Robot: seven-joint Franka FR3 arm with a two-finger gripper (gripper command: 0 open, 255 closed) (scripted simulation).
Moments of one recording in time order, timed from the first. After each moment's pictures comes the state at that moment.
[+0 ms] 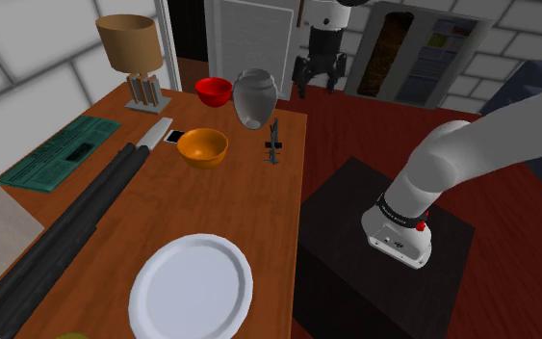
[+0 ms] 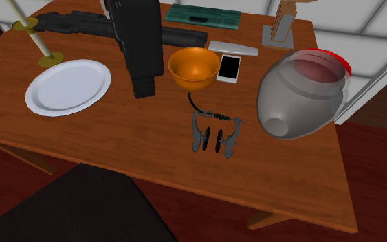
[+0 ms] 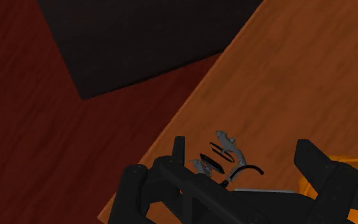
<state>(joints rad) -0.07 -0.59 0.17 -2.40 0.14 1.69 0.40</state>
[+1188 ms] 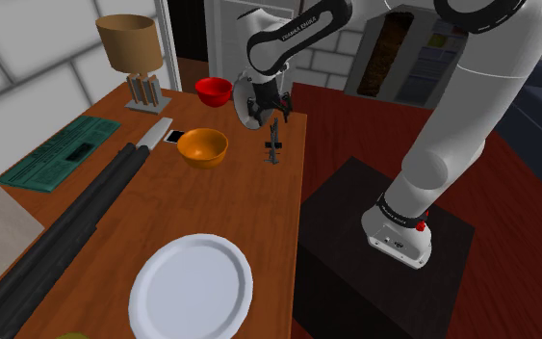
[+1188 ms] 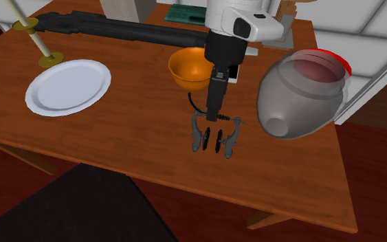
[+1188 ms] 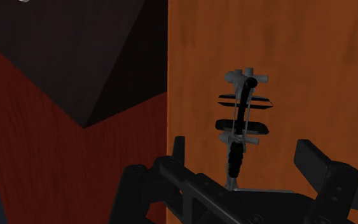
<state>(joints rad) -0.19 0.17 0.34 -2.09 -0.18 1.94 1.22</state>
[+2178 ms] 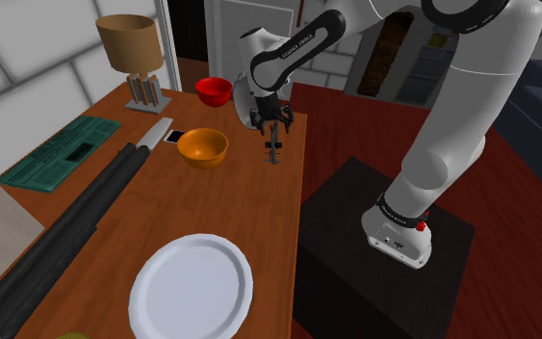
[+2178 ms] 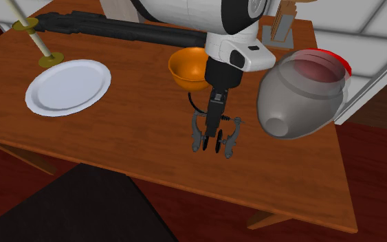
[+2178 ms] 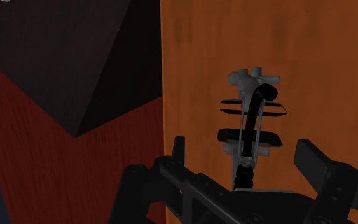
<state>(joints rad) -0.19 0.23 0.32 -2.15 -0.22 2.04 1.26</state>
